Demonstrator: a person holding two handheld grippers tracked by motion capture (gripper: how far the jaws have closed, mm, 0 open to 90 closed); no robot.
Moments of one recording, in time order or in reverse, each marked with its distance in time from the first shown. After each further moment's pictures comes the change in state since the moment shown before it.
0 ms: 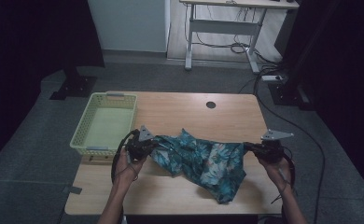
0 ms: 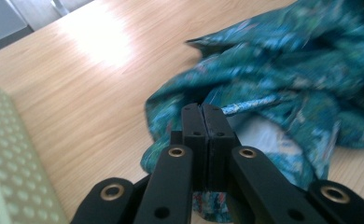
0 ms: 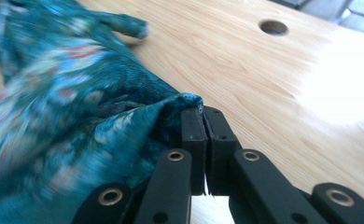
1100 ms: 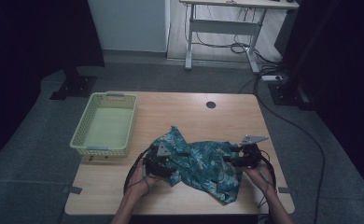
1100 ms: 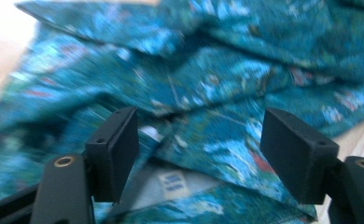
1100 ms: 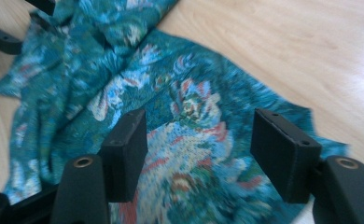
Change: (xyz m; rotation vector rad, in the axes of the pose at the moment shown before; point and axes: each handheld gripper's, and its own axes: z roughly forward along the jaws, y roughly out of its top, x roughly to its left) left arm -0.057 -0.030 0.058 0.104 -0.188 0.049; right arm 0.031 -0.014 0.069 0.076 0.138 -0.010
